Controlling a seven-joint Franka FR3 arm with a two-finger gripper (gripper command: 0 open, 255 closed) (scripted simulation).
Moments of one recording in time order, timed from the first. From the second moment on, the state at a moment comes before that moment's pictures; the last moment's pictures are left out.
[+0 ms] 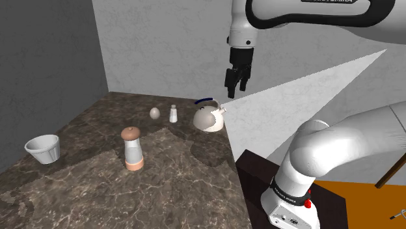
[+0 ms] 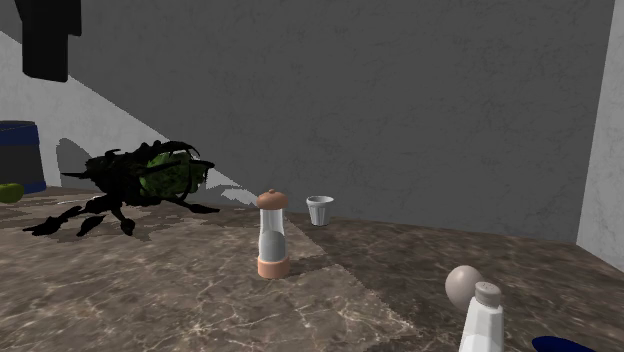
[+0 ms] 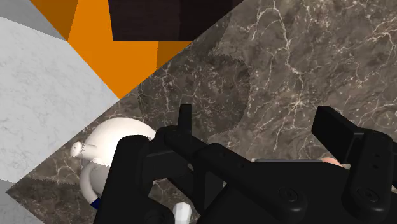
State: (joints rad) arm -0.02 -0.78 0.07 -2.36 0.00 1.49 0.05
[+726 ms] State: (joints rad) arm 0.01 -0.57 0.20 -2.34 0.12 1.71 0.22
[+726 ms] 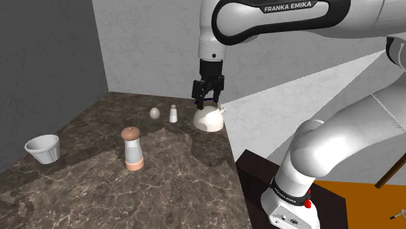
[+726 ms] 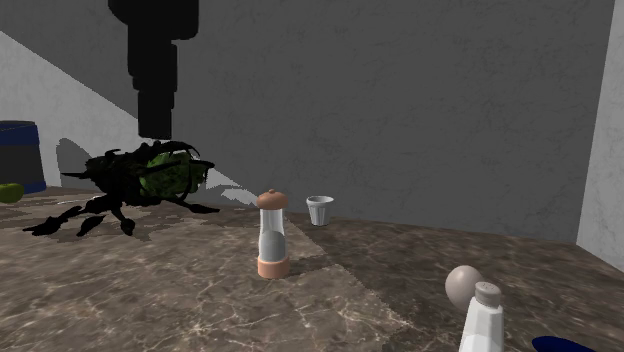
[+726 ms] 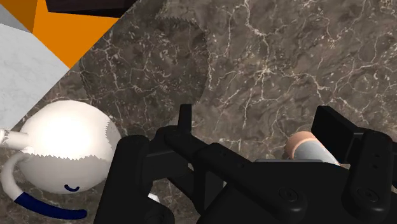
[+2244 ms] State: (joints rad) arm 0.08 0.17 0.40 -1.89 0.04 2.11 0.64
